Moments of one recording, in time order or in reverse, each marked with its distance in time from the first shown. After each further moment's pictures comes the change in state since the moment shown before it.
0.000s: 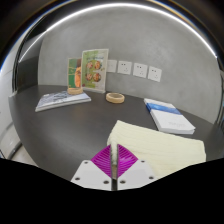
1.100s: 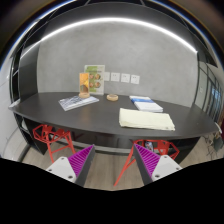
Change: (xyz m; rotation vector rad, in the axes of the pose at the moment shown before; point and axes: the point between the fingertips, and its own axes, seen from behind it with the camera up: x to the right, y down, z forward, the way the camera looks) arm -0.112 0.041 -0.308 -0.013 0.169 0.132
